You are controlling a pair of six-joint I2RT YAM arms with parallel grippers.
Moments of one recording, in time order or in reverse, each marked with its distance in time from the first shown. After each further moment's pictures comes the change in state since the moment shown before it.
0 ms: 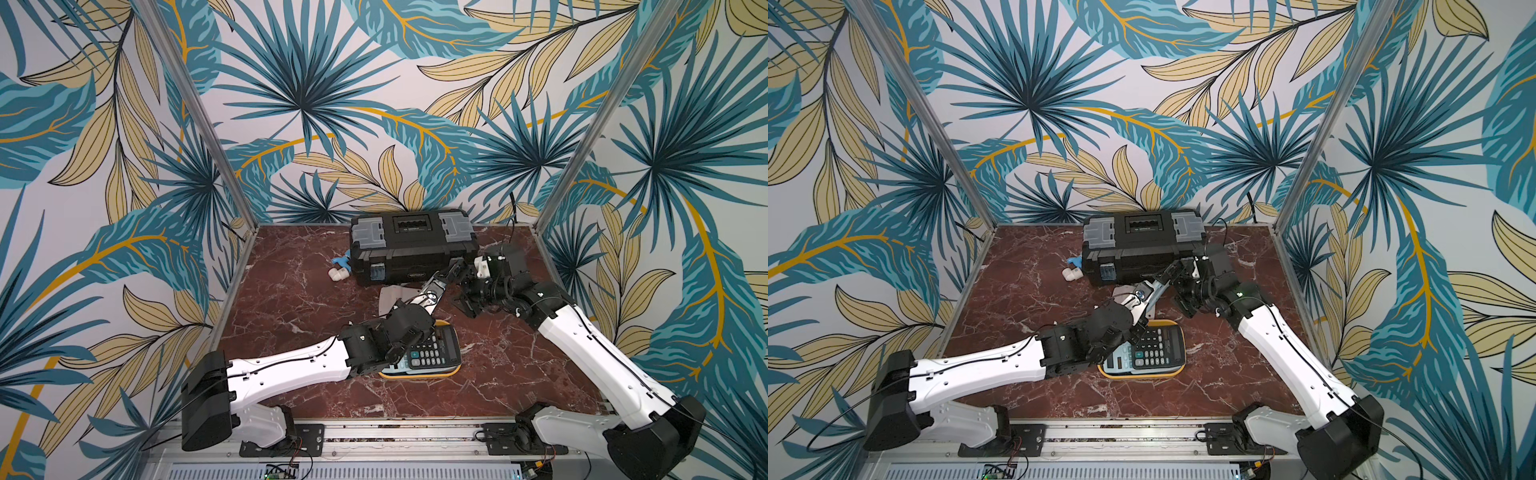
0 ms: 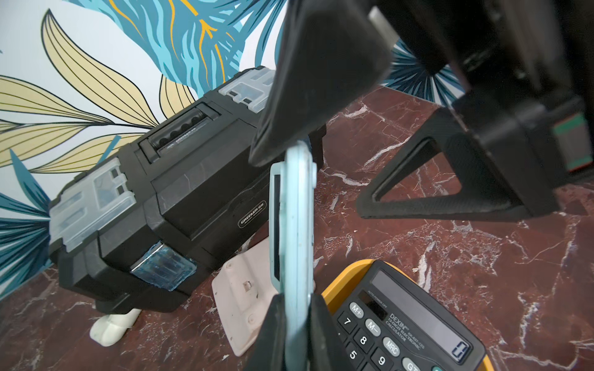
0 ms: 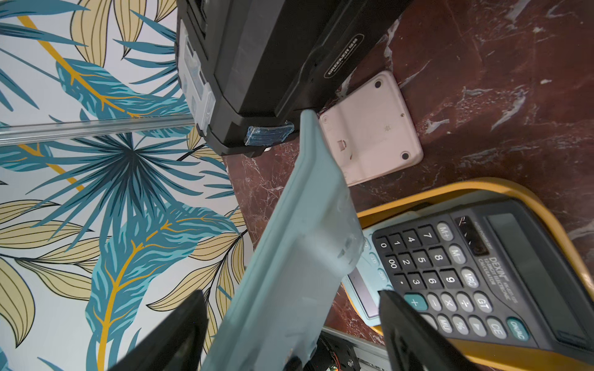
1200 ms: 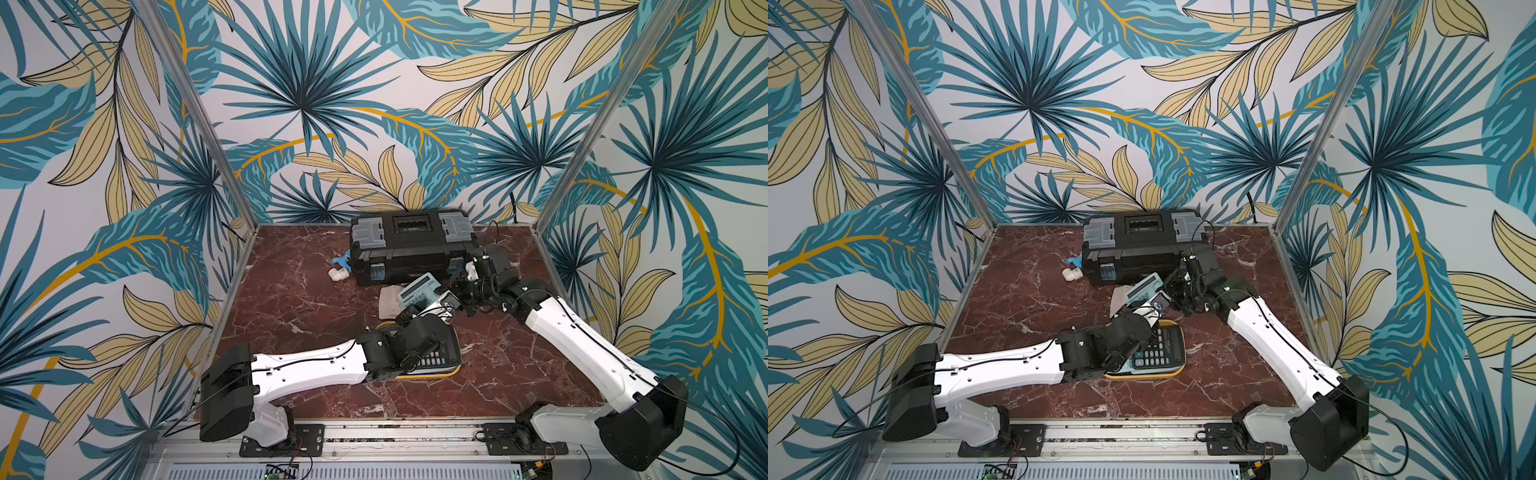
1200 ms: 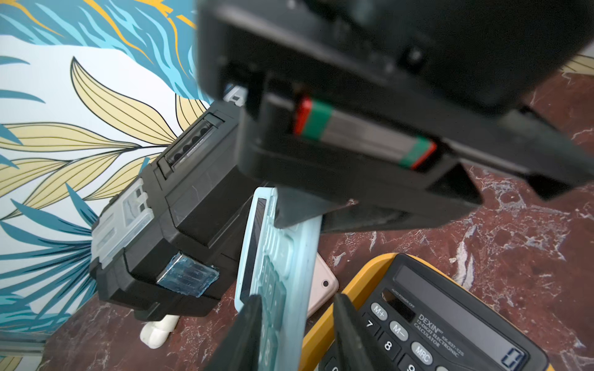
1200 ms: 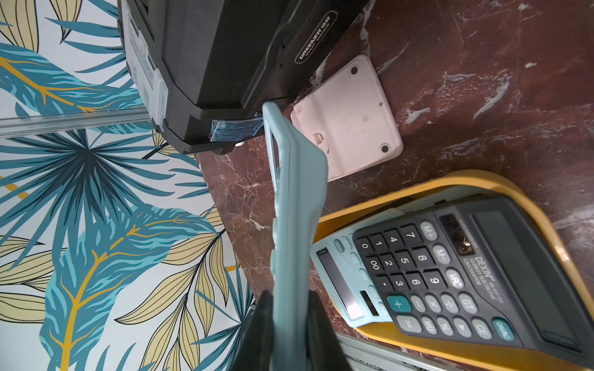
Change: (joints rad) left arm -0.055 0.091 0.034 0.016 -0.128 0.103; right arm 0.028 0.073 0.010 -0.026 0.011 -0.014
